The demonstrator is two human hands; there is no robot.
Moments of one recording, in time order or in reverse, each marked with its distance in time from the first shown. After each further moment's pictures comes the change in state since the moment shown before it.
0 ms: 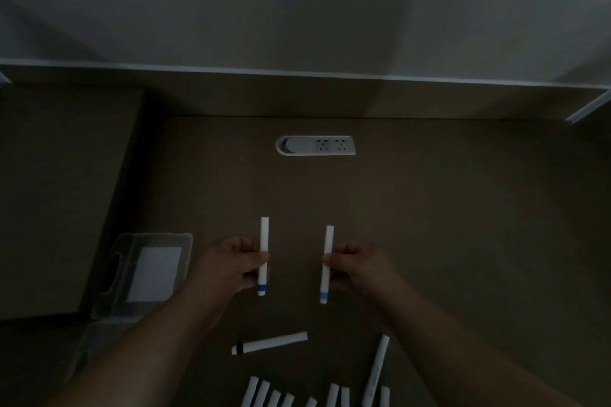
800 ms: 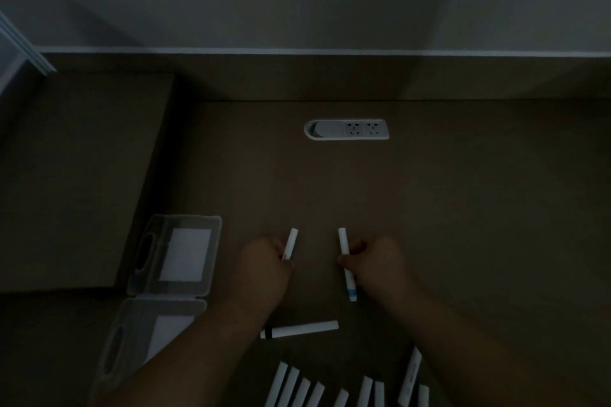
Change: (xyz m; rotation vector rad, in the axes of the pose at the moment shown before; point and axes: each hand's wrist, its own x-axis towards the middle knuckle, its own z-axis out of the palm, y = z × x) left_hand 0.020 -0.041 0.011 0.839 0.227 0.220; right_hand 0.044 0.034 0.029 -0.549 0.221 -0.043
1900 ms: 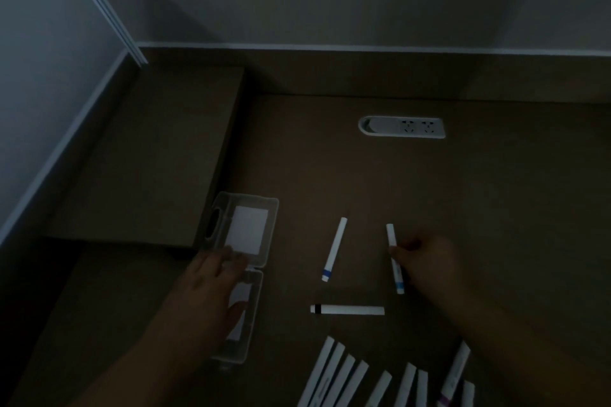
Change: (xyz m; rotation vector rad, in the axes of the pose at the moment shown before) left_hand -0.083 -0.132 -0.086 0.552 0.037 0.189; right_hand -0.021 -0.004 -0.001 -0.052 0.030 -0.041
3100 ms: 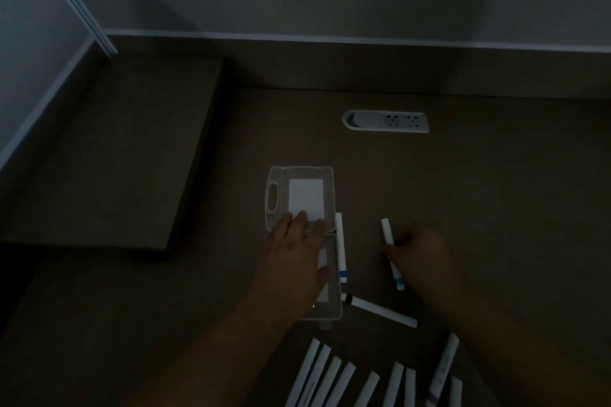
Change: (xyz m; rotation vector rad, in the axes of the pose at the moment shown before) left_hand 0.082 0.116 0.034 -0.094 0.059 0.152; right_hand 0.005 0.007 -0.006 -0.055 0.055 -0.063
